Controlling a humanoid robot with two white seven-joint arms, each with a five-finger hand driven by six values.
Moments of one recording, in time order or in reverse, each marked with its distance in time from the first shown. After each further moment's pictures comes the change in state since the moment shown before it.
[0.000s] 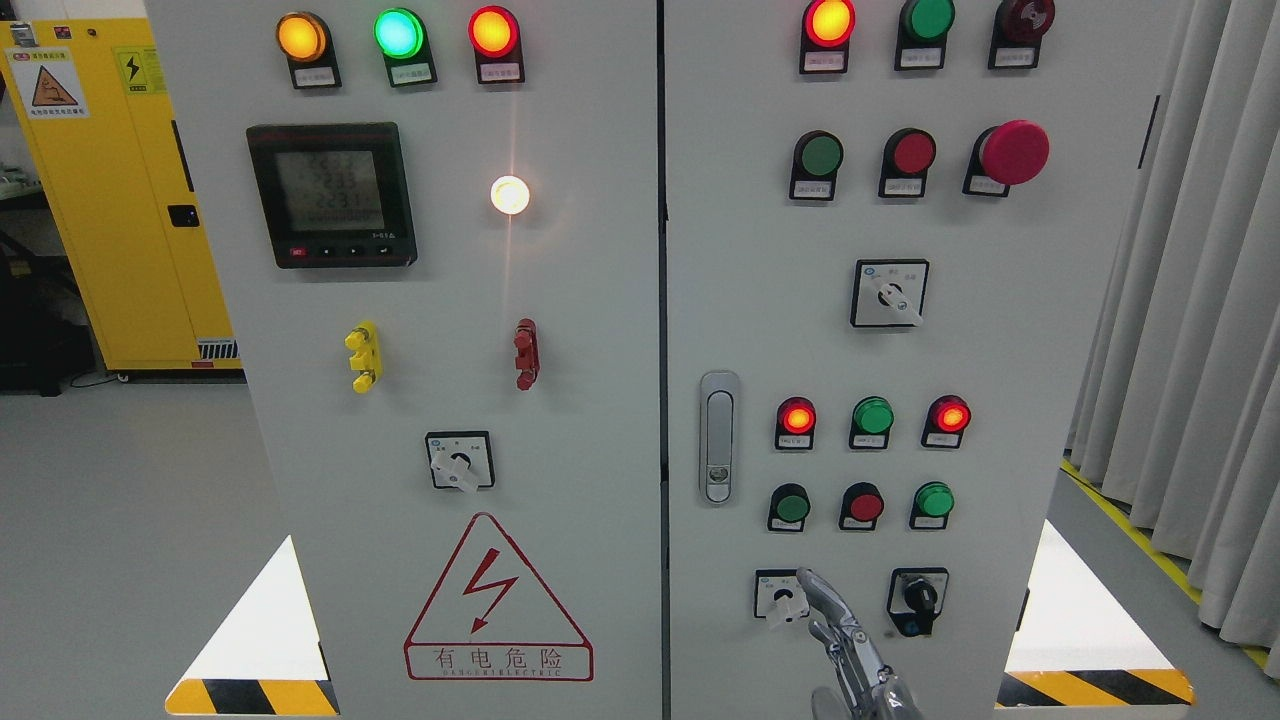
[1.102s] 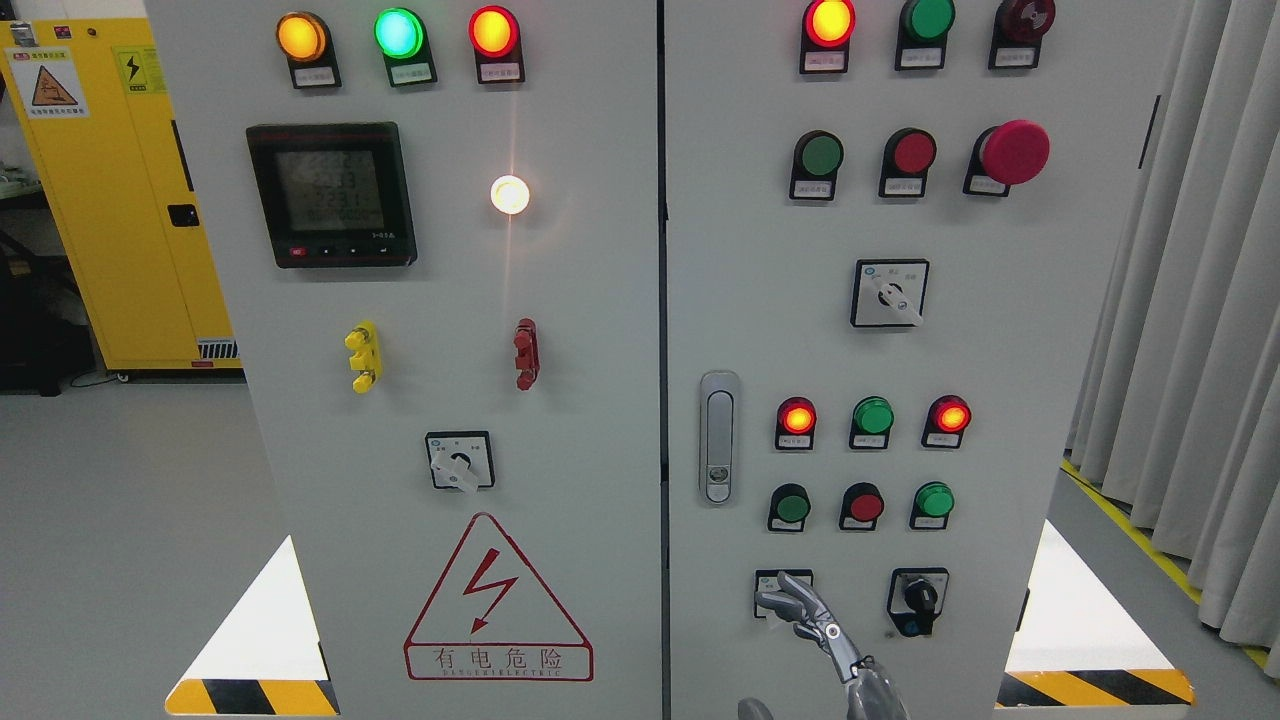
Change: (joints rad) left arm 0.000 0.000 0.000 0.000 0.000 0.000 0.000; right arm -0.037 0.001 0.022 -0.006 0.417 -0.003 -0.106
